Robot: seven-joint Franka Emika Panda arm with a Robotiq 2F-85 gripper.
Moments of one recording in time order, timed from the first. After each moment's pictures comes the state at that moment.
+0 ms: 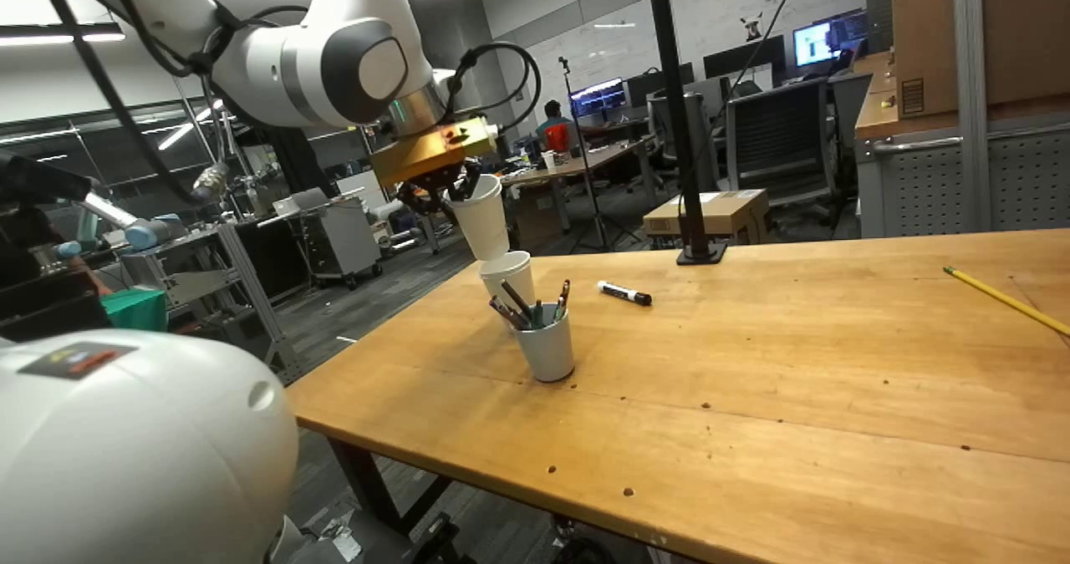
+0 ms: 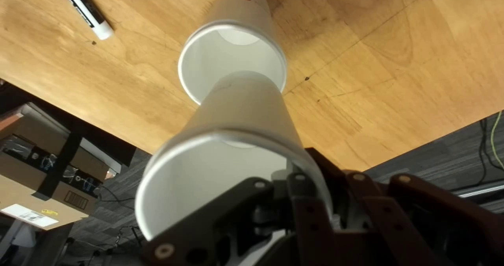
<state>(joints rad) 0.43 -0.33 0.04 -2.52 0.28 2.65 -0.63</state>
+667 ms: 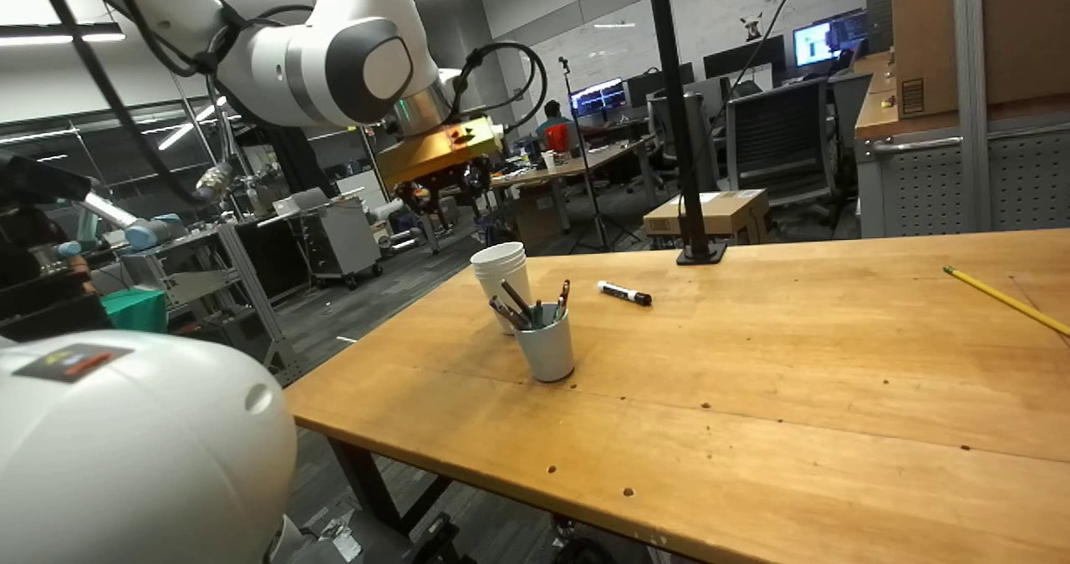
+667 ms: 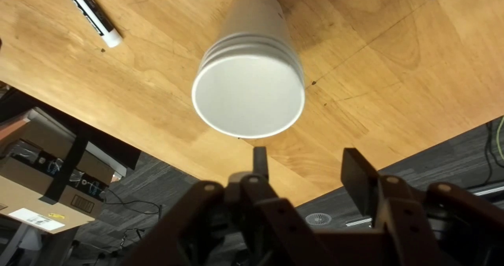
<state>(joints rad) 0.42 -0.33 0.03 -2.52 0.28 2.65 -0.64</state>
